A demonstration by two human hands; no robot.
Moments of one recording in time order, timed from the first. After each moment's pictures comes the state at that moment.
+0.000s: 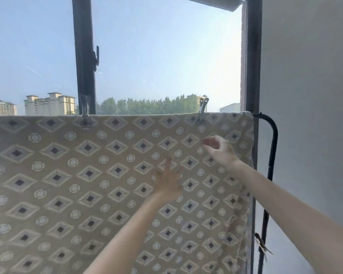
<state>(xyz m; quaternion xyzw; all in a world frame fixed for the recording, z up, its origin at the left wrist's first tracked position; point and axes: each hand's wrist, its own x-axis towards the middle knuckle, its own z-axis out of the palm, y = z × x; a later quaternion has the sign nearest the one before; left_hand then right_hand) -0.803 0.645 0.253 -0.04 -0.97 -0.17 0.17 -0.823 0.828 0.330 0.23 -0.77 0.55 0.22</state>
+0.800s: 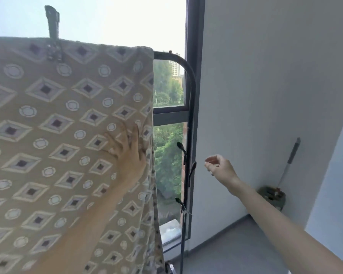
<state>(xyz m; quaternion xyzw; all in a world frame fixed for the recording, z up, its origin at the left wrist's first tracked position) -0.959 0.852 0.172 0.04 -0.91 -0.14 0.38 -0.970 1.124 0.150 0.04 -0.83 0.54 0.12</state>
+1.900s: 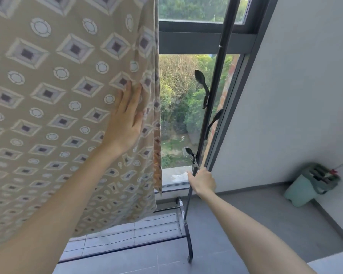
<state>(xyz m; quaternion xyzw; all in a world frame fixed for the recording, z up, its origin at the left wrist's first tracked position) -0.979 0.840 0.083 0.04 -0.93 -0.21 0.29 -1.067 1.058 -0.106 -0.01 -0.97 0.22 -0.05</state>
